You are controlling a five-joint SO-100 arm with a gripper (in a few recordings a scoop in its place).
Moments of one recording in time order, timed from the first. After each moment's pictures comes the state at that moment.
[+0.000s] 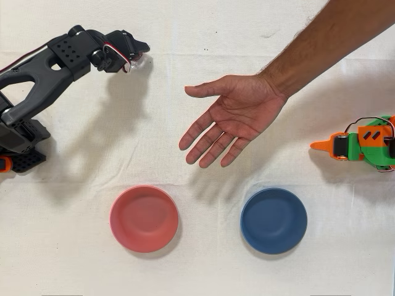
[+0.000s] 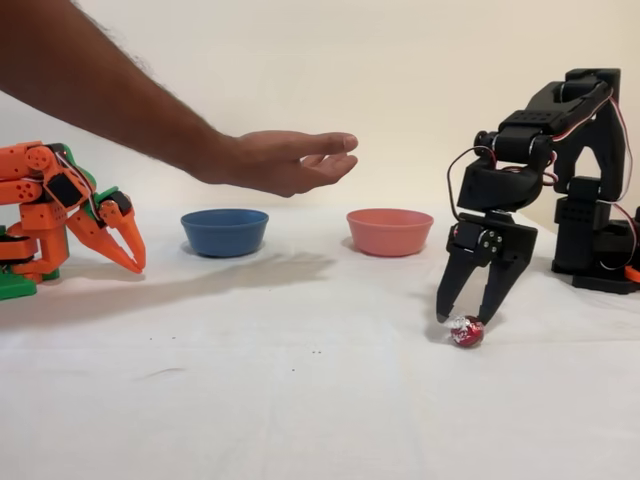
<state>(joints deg) -42.3 74.0 92.9 53.5 25.0</state>
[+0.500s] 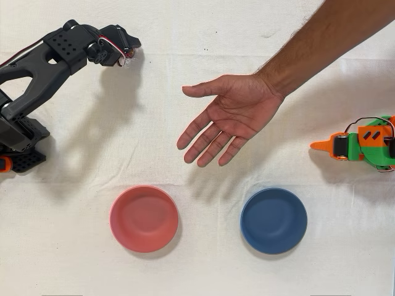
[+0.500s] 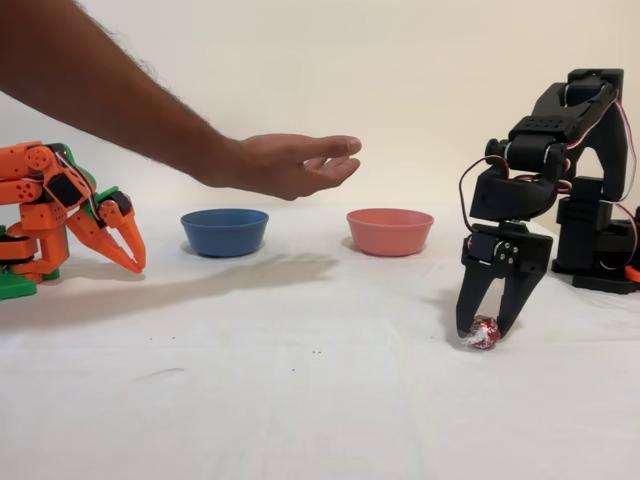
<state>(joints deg) -44.6 73.5 93.6 52.5 28.1</state>
